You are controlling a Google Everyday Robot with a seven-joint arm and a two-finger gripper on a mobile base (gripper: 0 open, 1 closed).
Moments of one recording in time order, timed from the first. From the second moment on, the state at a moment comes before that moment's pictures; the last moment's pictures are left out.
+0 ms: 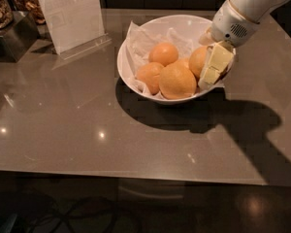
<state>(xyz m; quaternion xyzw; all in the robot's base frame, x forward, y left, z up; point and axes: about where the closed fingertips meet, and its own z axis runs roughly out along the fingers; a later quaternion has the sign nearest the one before) 0.585 -0.145 0.913 -0.62 0.75 0.13 0.17</state>
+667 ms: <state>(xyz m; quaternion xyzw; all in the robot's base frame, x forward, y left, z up) 0.585 -0.145 0.913 -0.62 0.75 0.13 0.17</state>
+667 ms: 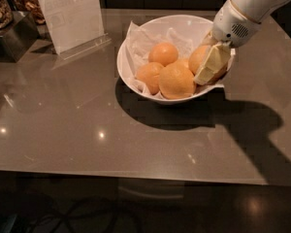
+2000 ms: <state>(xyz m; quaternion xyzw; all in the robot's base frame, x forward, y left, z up) 0.585 -0.145 0.915 -0.62 0.75 0.13 0.17</state>
